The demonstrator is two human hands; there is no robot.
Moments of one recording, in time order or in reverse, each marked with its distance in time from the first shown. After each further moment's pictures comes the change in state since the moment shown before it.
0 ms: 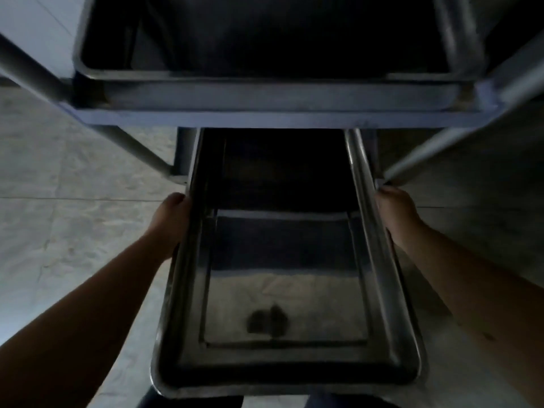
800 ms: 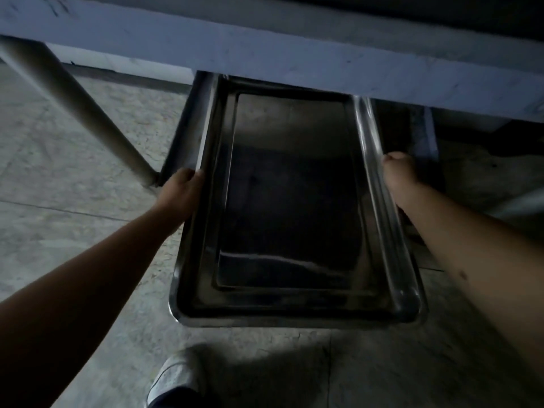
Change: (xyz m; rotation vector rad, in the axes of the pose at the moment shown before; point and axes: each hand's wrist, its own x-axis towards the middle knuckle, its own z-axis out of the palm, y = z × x) left_hand 0.213 -0.054 0.068 -0.144 0.109 0.341; right_hand 0.224 -0.063 0.130 0.098 0.261 -0.266
